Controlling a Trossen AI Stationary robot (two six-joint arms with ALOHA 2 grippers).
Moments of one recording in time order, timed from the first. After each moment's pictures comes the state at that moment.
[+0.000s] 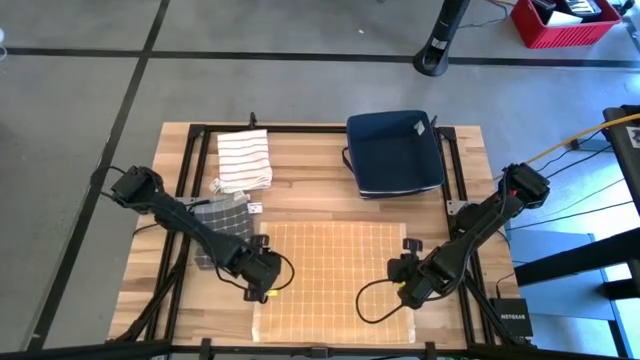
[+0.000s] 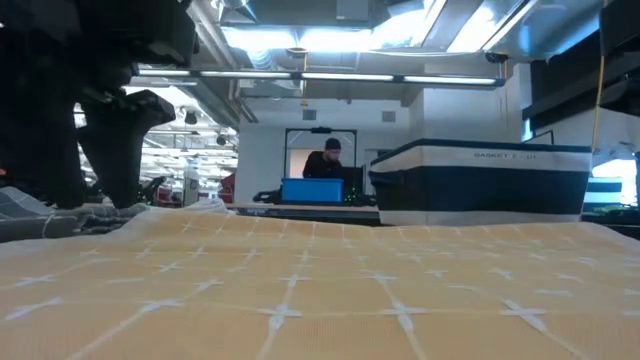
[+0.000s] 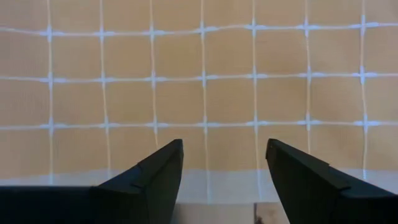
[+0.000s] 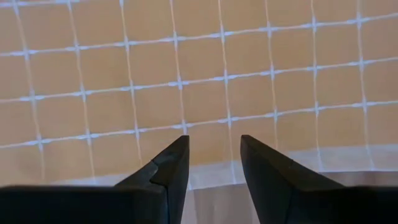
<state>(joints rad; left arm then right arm) -0.54 1.67 0.99 -0.59 -0.21 -0.50 0.77 1.53 0.91 -0.80 0.21 0.86</state>
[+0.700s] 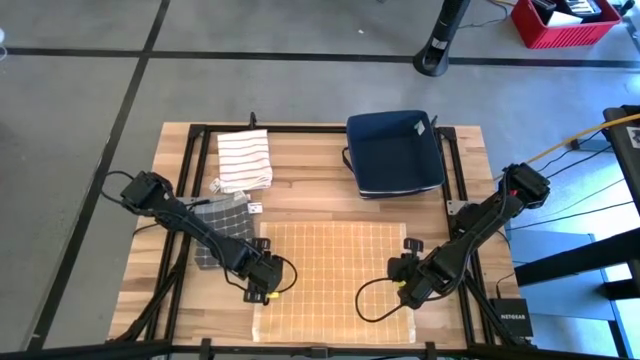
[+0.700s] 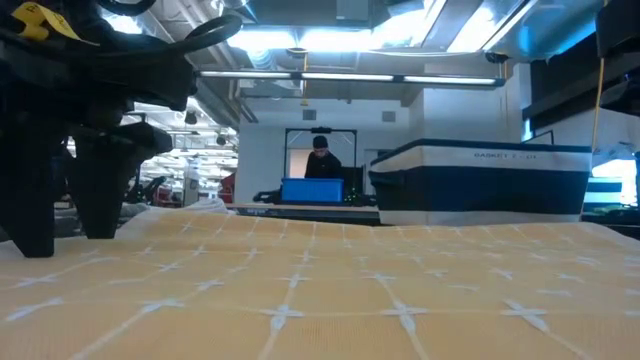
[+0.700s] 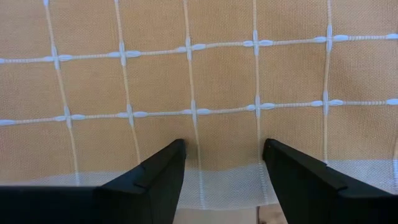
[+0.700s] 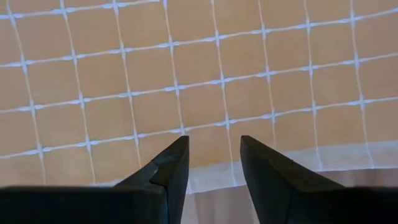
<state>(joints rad) -0.53 1.78 0.99 -0.58 -0.13 -0.47 0.77 1.53 0.91 -0.80 0.22 0.89</state>
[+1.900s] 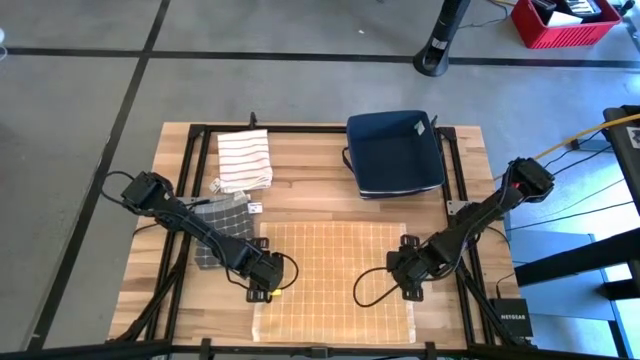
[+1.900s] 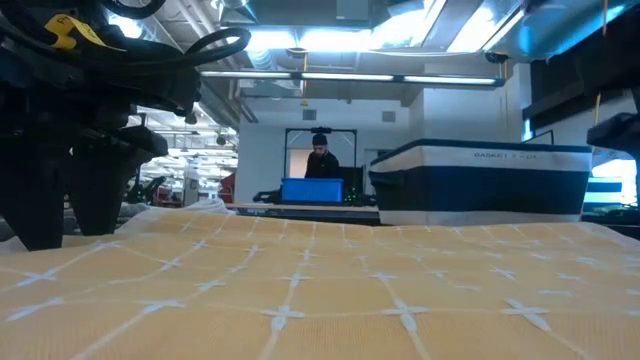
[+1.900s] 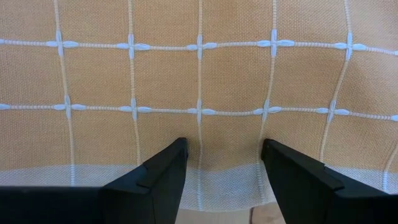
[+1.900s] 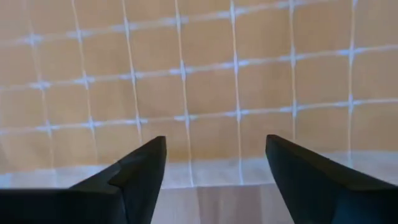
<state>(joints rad) -0.52 1.79 0.99 -0.59 -0.10 -0.55 0.67 1.45 0.77 -0.64 0.03 0.75</state>
